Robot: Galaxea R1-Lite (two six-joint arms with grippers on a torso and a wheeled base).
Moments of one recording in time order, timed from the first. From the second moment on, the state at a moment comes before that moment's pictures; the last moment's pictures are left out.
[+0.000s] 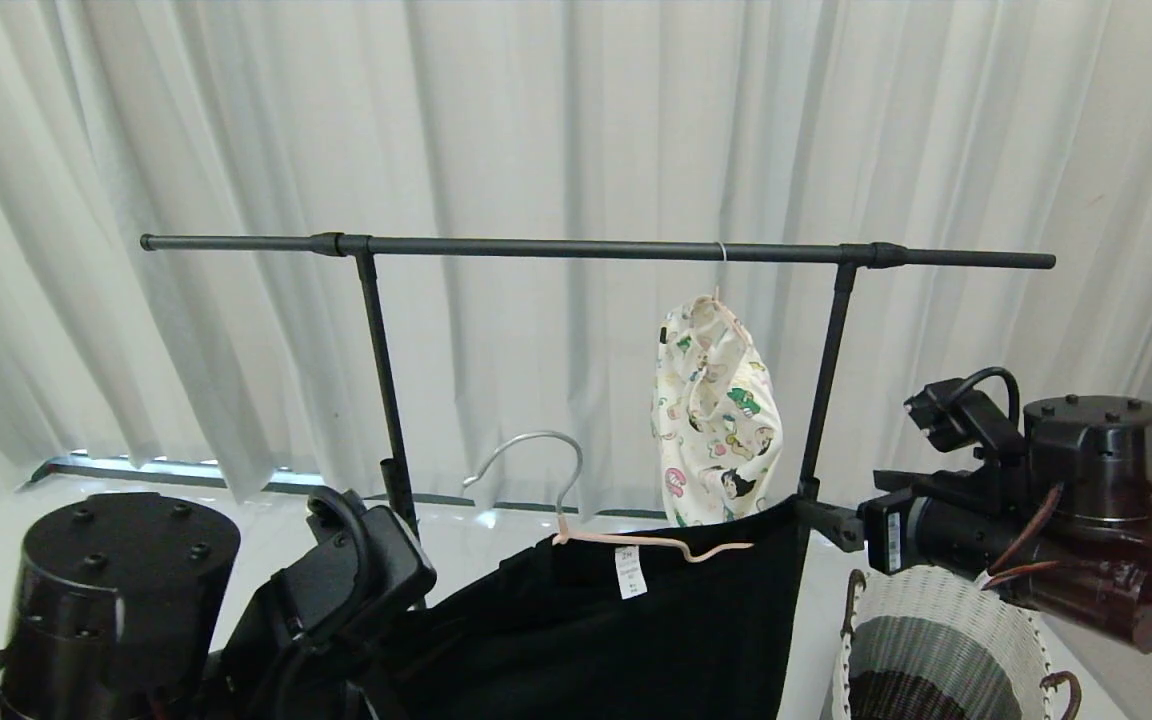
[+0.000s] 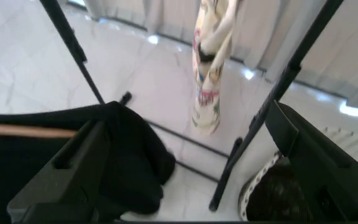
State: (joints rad) left arm -0.69 1.33 -0.44 -0.30 0.01 0.32; right arm 0.53 1.61 -0.54 -0.69 -0.01 0.14
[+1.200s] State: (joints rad) left arm -0.73 1.36 -0.45 -0.46 -0.03 0.33; right arm 0.71 1.41 -0.84 0.01 0.44 -0.37
